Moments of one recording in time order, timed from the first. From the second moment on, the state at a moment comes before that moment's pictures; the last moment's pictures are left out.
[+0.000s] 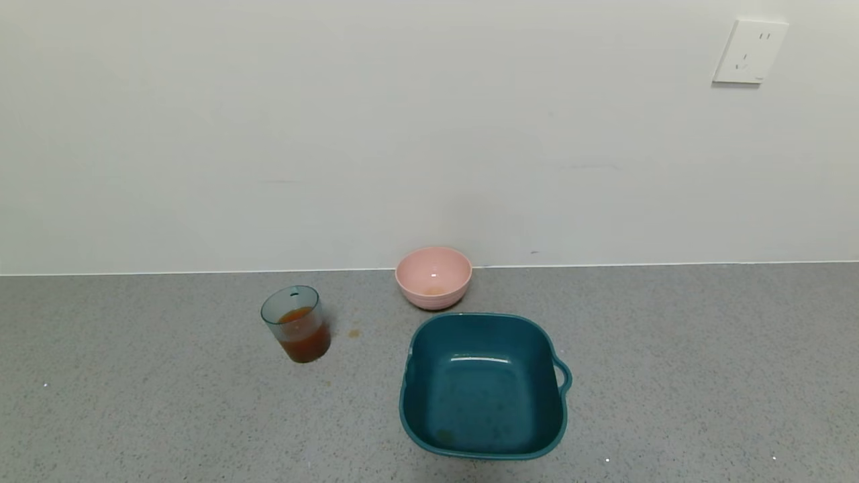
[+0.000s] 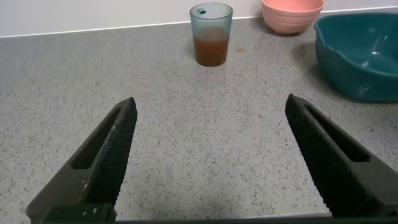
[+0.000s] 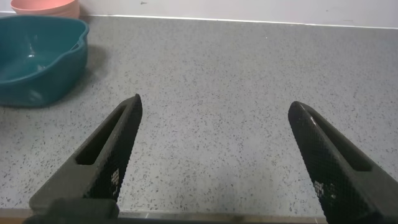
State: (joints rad) left arm 0.00 0.00 0.00 0.01 -0.02 0.02; right arm 0.00 0.00 0.00 0.00 0.00 -0.01
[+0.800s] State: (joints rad) left arm 0.00 0.23 -0.23 0.00 -0.04 0.03; right arm 0.00 0.00 0.00 0.00 0.00 -0.01
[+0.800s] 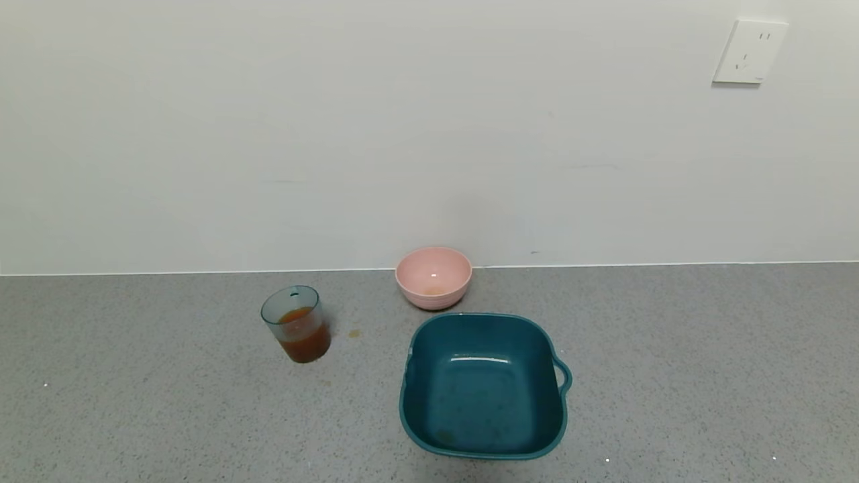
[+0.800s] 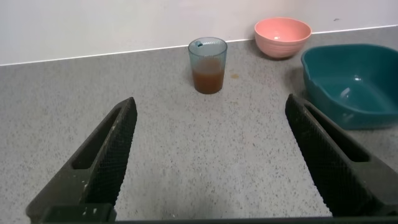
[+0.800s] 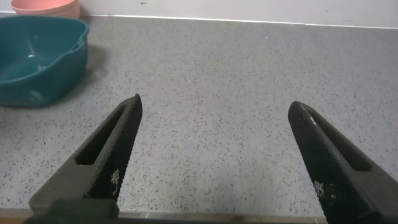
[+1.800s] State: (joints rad) left arm 0.00 1.12 -0.42 -0.32 -0.07 0.08; right arm 0.00 0.00 0.00 0.00 0.00 -0.01
